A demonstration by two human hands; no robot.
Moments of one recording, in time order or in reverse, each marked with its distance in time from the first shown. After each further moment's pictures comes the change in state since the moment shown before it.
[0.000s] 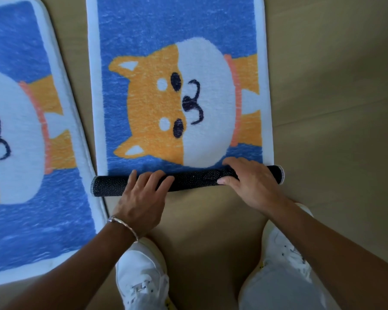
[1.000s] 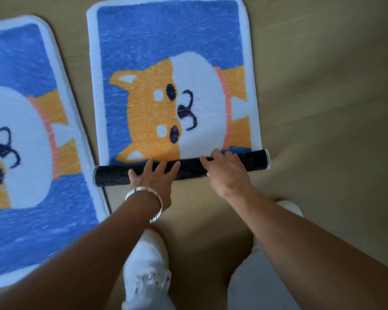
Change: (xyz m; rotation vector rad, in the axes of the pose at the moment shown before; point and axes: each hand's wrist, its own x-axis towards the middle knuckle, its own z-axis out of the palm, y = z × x) left_hand 0.062 0.018 -0.050 -0.057 -0.749 -0.293; right_hand 0.019 -0.054 -0.022 -0.266 -0.142 0.077
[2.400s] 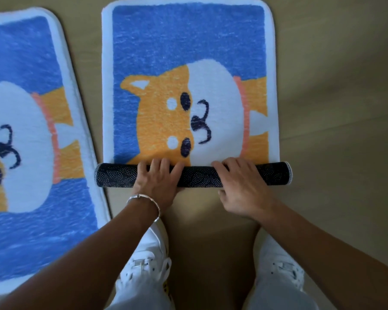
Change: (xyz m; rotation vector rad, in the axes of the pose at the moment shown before) left_hand 0.036 -0.026 0.032 0.168 0.663 0.179; right_hand 0.003 0.016 0.010 0.008 0.053 -0.180
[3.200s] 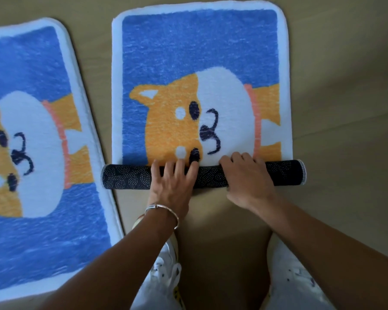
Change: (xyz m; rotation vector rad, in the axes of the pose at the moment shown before) left_hand 0.005 0.023 -0.013 0.069 -0.063 -0.083; right_hand 0.023 -0.010 0.003 -0.004 0.103 0.121
